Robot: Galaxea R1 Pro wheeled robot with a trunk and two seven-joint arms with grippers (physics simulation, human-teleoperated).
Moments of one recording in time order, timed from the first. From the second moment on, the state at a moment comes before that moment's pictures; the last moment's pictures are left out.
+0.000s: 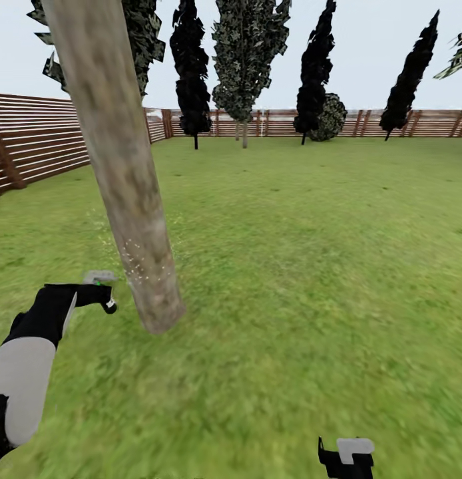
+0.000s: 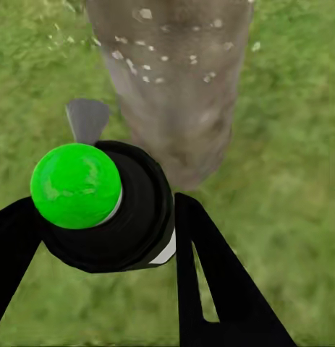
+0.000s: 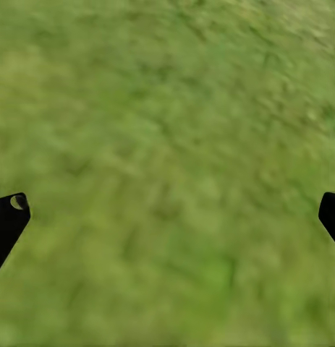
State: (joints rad) left arm -0.98 0.25 0.31 -0.69 -0.41 0.56 -0.44; right arm -0.39 0.00 -0.43 -0.13 0.60 -0.58 -0.29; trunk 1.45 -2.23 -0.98
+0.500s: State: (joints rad) left arm -1.08 0.26 0.27 -0.73 -0.41 0.66 -0.49; right arm -0.39 0.00 -0.43 -0.13 0.60 -0.58 -0.29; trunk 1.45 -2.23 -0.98
